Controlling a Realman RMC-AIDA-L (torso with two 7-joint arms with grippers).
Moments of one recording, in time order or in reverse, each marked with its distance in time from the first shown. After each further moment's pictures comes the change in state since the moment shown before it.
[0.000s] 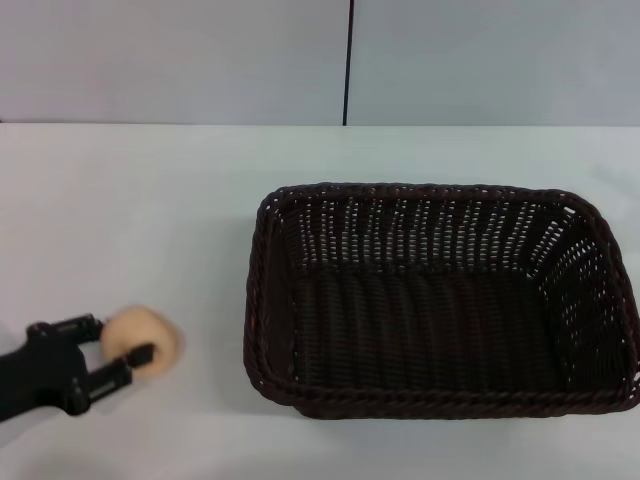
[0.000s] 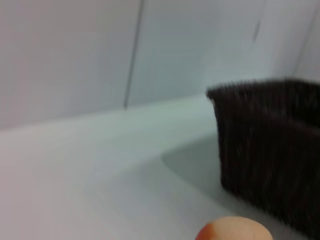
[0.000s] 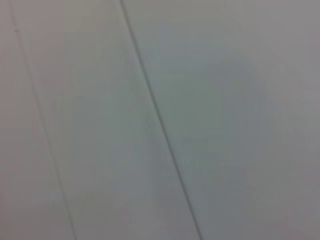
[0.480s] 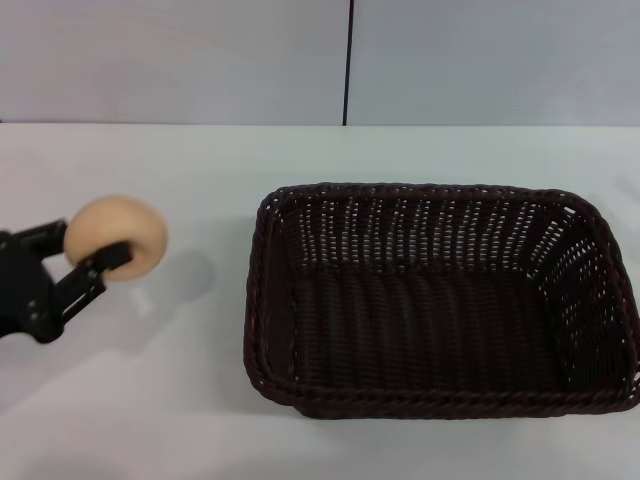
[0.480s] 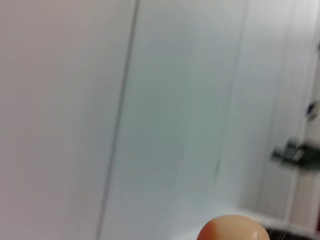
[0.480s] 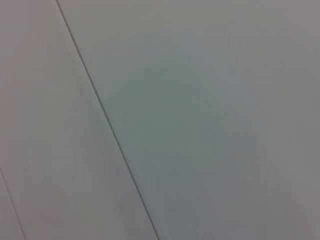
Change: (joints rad) left arm -0.038 0.000 -0.142 0.028 -0.159 0.309 0.012; right arm 0.027 0.000 0.094 0.259 0.001 -0.002 -0.164
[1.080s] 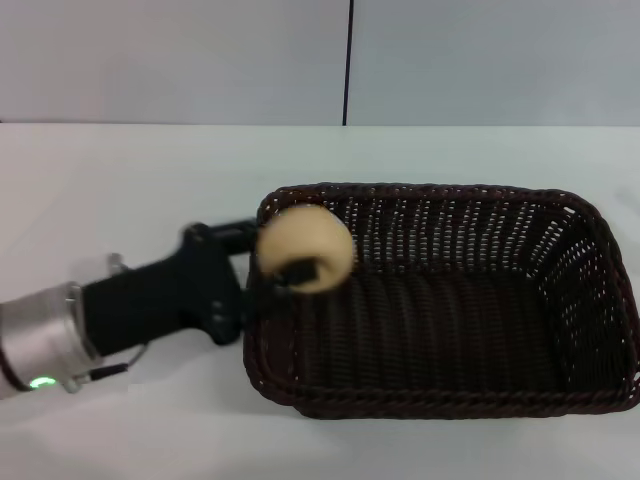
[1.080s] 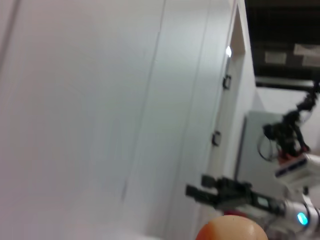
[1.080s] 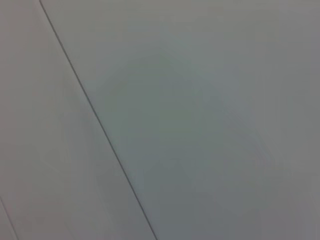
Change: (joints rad) left arm -0.207 -0.015 0.172 -0.325 -0.044 -0.056 0.145; right arm -0.006 -0.002 0.007 0.093 -0.005 0.001 -0.043
